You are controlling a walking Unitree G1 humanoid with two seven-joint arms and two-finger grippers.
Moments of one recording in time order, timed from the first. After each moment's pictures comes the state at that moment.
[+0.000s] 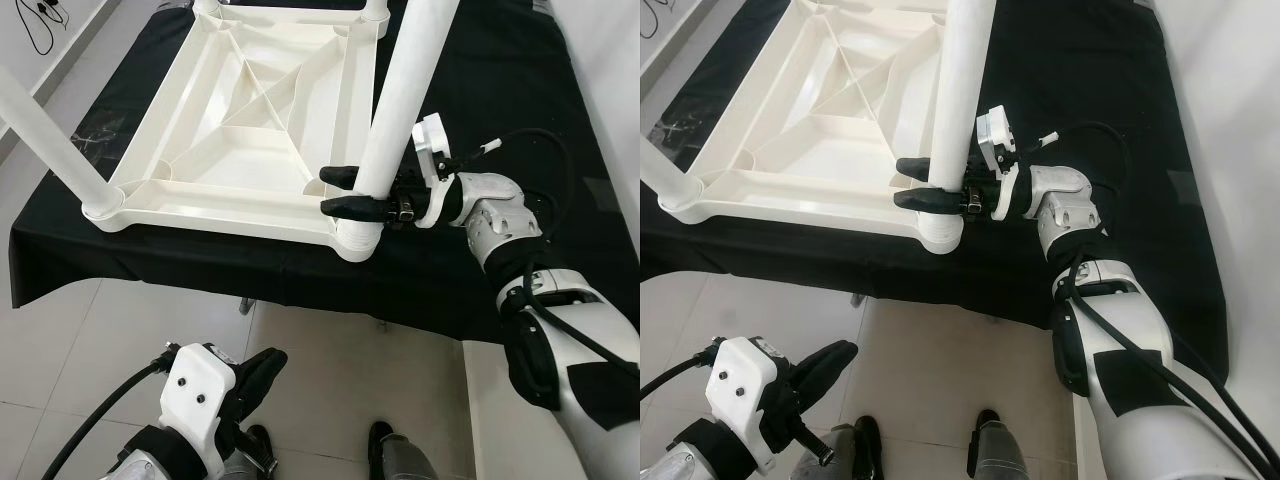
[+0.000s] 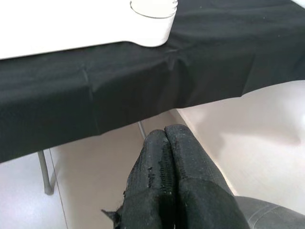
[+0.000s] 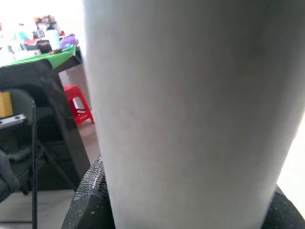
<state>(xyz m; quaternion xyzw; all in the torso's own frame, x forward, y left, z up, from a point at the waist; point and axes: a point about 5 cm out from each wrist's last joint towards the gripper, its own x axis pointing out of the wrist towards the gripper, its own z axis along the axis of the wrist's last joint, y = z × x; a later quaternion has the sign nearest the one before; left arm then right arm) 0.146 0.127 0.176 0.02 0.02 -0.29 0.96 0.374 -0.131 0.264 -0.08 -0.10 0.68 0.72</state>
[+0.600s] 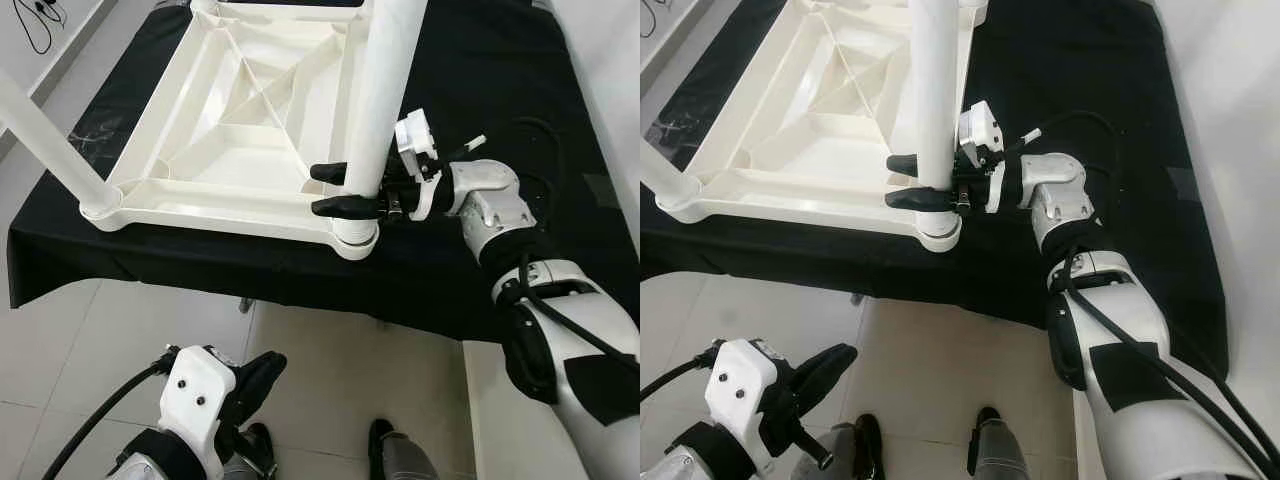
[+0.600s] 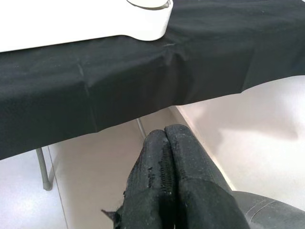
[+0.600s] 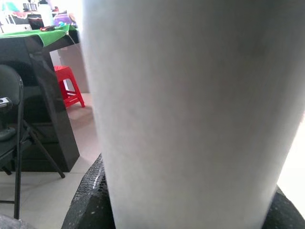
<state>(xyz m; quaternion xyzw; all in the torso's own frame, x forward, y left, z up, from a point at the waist) 0.145 0.127 0.177 0.02 0.03 -0.29 0.96 0.378 -0.125 0.274 -0.13 -0.11 0.67 0.73</state>
